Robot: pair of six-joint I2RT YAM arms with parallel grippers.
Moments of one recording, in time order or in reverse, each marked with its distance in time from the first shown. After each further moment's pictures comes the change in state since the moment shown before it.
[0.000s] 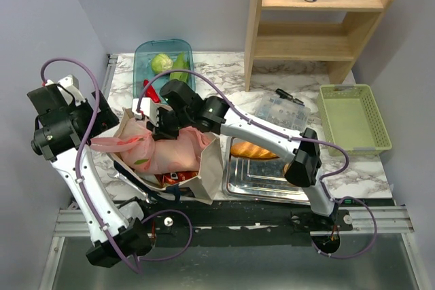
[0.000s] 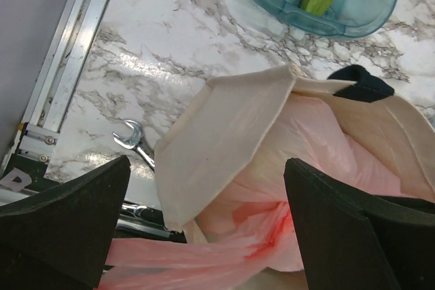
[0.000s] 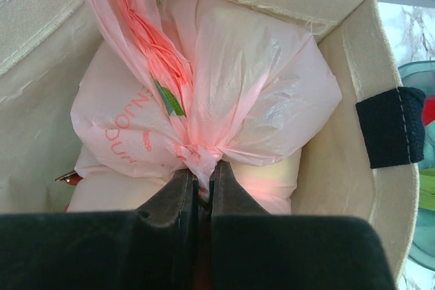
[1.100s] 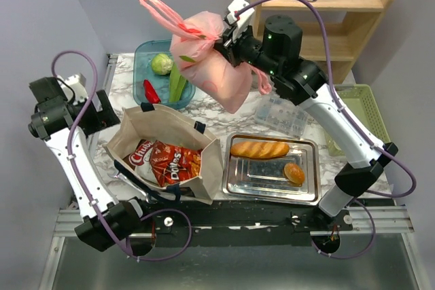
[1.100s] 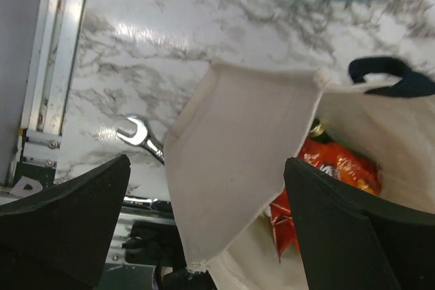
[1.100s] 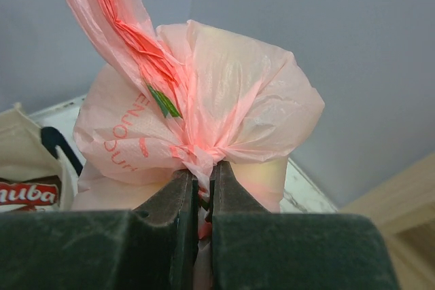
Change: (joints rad) left arm 0.029 0.187 0.078 -0.031 0.064 0.133; right arm -0.326 -0.443 -0.087 0.216 0.282 0.142
